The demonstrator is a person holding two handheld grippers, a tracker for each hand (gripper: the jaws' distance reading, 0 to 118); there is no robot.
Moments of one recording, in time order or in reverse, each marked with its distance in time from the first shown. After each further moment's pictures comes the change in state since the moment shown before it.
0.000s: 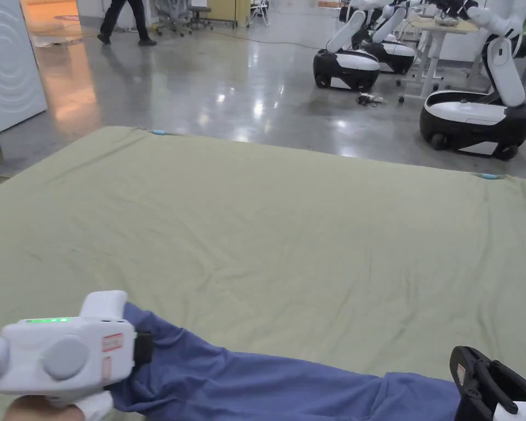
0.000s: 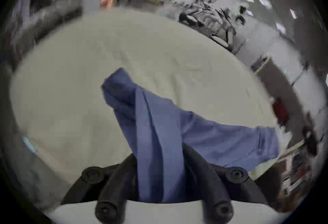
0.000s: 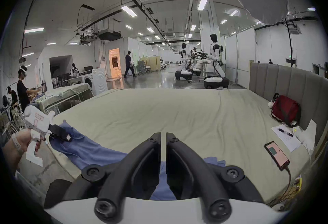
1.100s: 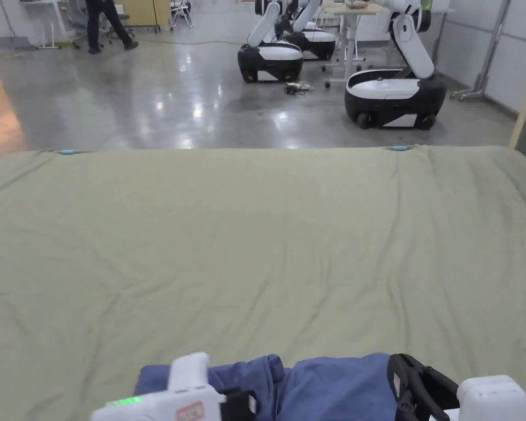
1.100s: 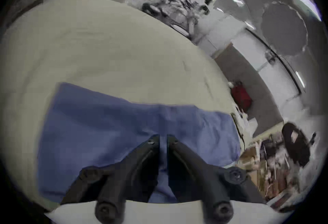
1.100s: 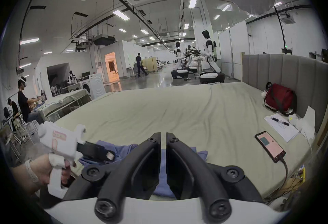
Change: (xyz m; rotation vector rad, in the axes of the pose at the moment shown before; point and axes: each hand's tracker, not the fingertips) left arm 0.203 -0.069 -0.079 -0.171 -0.526 0.033; right arm 0.063 -0.023 0.029 -0.018 -0.016 -0.076
